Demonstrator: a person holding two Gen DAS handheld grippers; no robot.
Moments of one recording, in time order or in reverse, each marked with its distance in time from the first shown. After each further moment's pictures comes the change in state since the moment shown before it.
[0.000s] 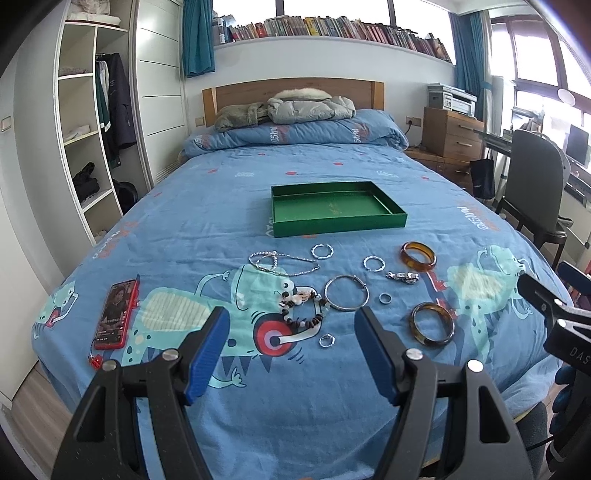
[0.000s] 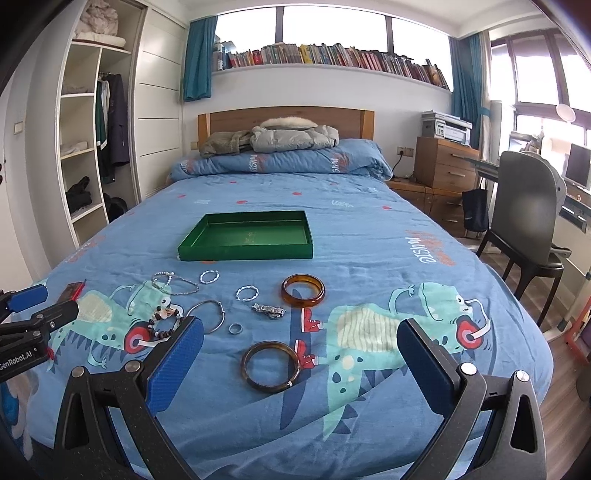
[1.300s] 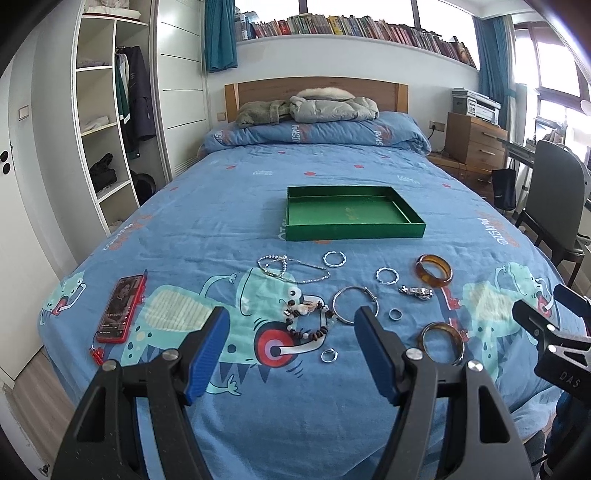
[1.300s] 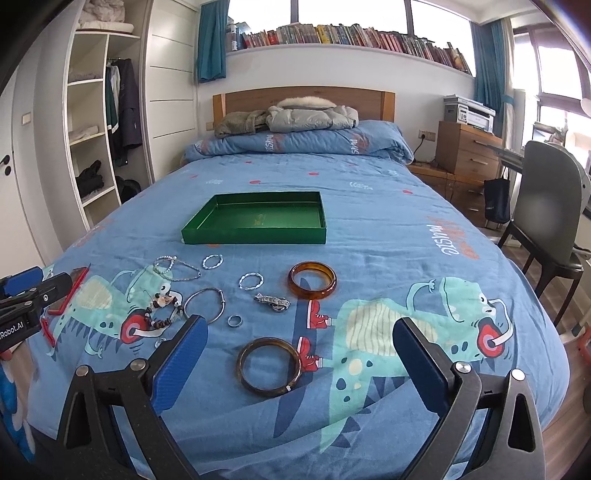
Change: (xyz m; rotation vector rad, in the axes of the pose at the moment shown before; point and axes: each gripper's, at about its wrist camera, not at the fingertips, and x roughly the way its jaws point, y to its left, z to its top) left arm 0.018 -0.016 0.011 -0.050 0.009 0.072; right arm 0.040 -0.011 0.005 -0.029 0.083 0.074
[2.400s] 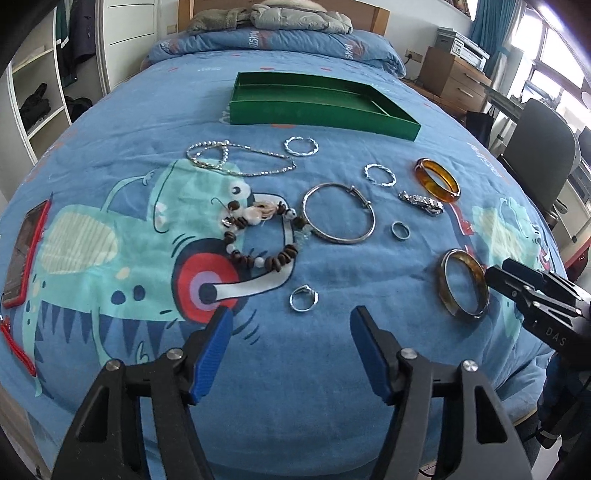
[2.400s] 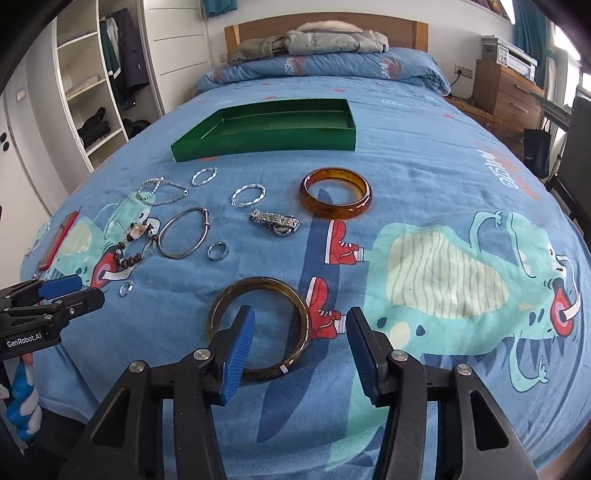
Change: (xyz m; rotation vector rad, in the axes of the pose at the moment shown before) left arm 0.133 -0.007 -0.049 -0.002 0.359 -0.221; right arm 0.110 -0.008 -0.037 -0.019 0.299 0.115
